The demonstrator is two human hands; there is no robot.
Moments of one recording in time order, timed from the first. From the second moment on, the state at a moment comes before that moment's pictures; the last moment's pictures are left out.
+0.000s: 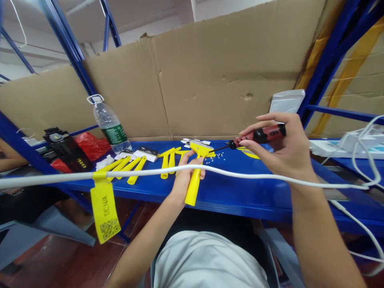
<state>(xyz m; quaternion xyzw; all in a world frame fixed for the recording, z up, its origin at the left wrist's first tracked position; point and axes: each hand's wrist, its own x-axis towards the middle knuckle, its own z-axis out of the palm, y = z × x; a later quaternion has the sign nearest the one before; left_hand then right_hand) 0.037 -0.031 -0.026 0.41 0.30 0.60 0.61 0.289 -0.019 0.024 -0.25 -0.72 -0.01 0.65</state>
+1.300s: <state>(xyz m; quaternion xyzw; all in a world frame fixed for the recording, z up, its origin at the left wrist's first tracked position) 0.038 -0.031 -0.024 0.42 0.31 0.60 0.61 0.285 -0.027 0.026 -0.26 -0.70 0.03 0.66</state>
